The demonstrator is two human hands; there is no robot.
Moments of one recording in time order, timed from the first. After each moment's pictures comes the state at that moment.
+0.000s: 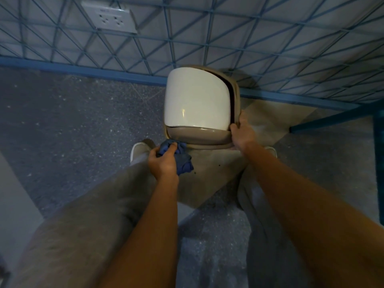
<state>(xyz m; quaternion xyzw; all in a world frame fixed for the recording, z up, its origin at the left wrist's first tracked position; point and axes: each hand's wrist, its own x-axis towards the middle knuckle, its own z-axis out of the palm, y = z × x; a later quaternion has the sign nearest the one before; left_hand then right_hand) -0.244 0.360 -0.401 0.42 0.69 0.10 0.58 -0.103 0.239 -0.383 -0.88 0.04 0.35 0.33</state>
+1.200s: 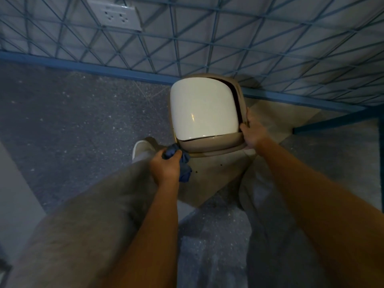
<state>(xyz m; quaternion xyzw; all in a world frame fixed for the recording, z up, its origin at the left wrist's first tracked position) -0.257 0.352 -0.383 0.57 0.64 0.03 0.51 -0.084 0.223 -0.382 -0.89 -0.02 0.37 0.28</state>
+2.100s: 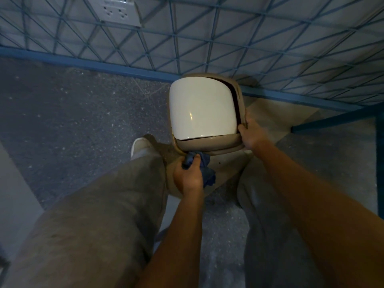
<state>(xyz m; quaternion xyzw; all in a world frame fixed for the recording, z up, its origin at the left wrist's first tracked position) -0.246 0.292 -0.375 0.42 0.69 0.05 0.58 -0.093 0.217 -0.381 -0.89 -0.03 0.37 0.28</state>
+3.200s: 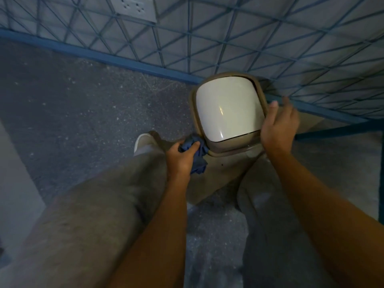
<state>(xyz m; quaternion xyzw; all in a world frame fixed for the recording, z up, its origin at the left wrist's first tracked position) -0.245 0.340 -0.390 0.54 0.60 0.05 0.59 -0.093 0.218 -0.361 -0.94 -0.04 0.03 0.32</state>
